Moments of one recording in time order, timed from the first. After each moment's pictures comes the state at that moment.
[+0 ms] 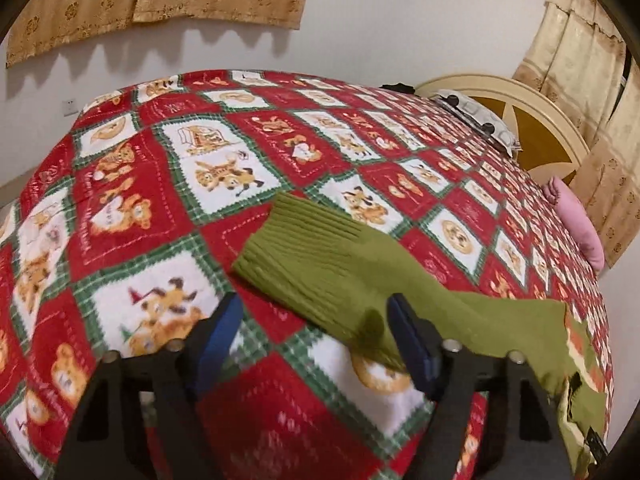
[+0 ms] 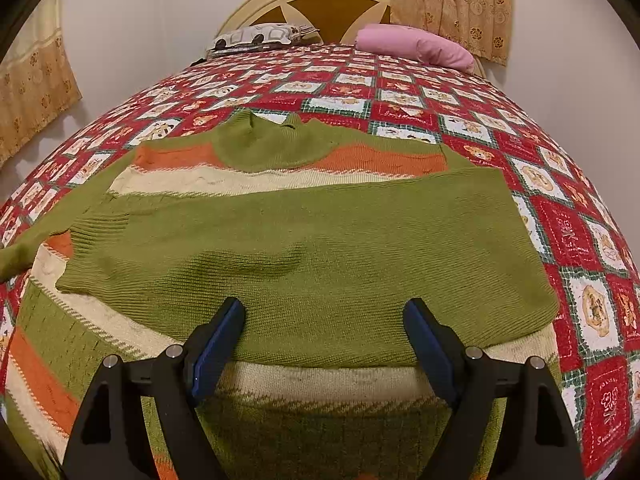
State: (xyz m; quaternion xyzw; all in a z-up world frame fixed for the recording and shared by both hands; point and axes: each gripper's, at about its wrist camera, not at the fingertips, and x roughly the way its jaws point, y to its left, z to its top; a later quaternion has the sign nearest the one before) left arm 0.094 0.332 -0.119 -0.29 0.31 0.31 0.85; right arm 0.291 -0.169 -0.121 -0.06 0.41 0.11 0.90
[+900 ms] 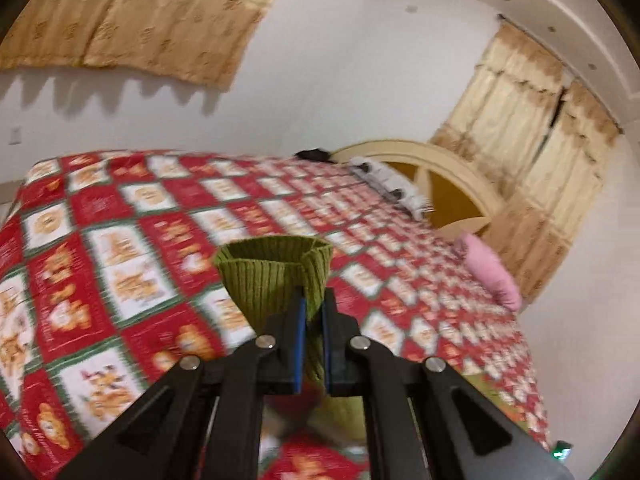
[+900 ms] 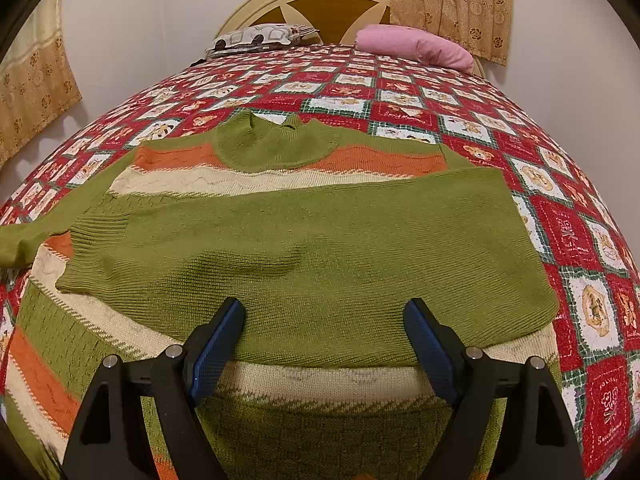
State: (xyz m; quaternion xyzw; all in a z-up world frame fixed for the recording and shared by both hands) left arm 0.092 0.314 -0.002 -0.31 0.16 0.18 0.92; right arm 0.292 -0.170 -0.121 -0.06 0.41 0.11 0.90
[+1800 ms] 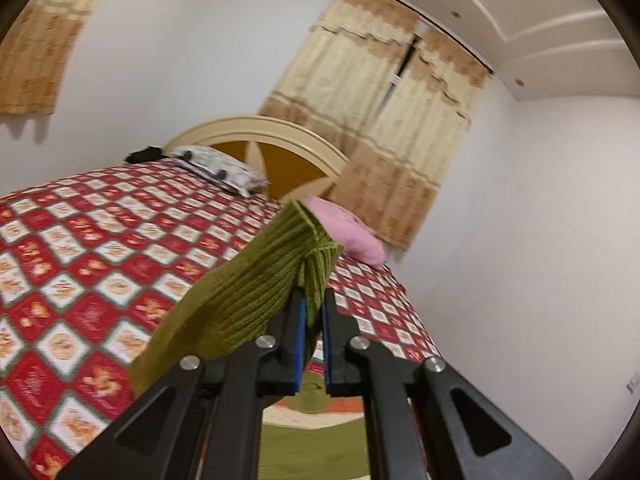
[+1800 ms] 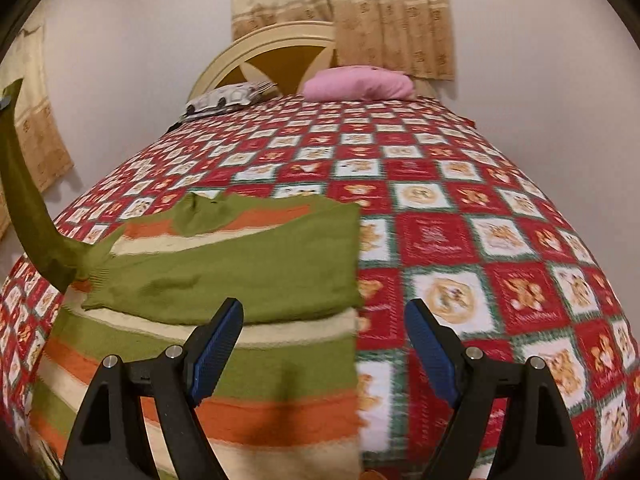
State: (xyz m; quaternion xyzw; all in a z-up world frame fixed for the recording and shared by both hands) left arm 0.216 0.101 0.103 -0.24 0.15 -0.07 0.96; right arm 0.234 -0.313 -0.056 0.02 0.34 0.08 0.94
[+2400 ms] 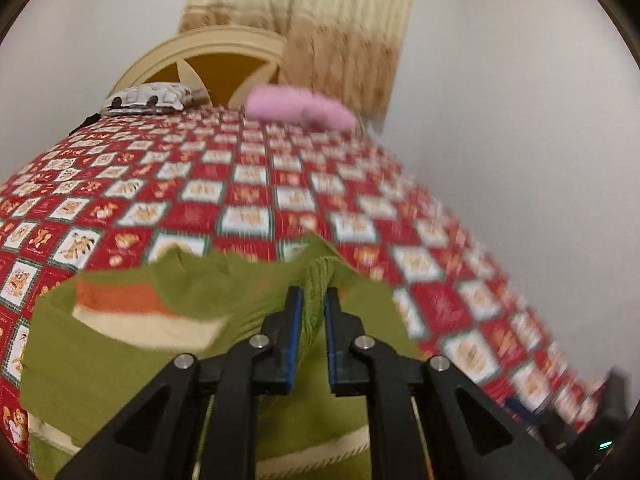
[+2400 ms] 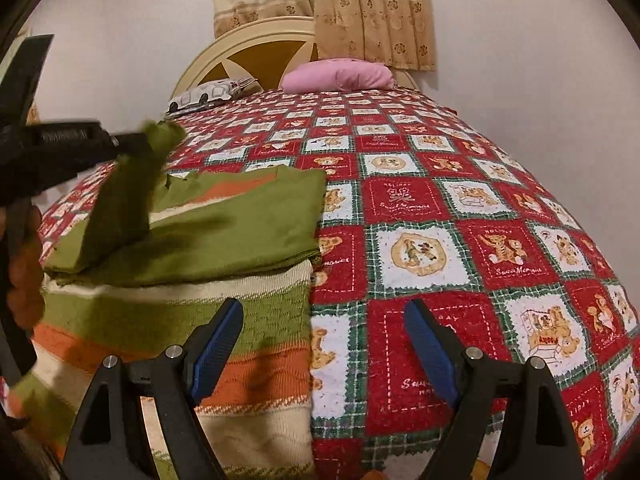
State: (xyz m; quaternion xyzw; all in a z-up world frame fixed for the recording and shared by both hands) left arm 0.285 -0.123 -0.018 -0.06 0.32 -0.11 0.94; right arm 0.218 -0.338 -0.092 0.02 0.34 0.05 0.94
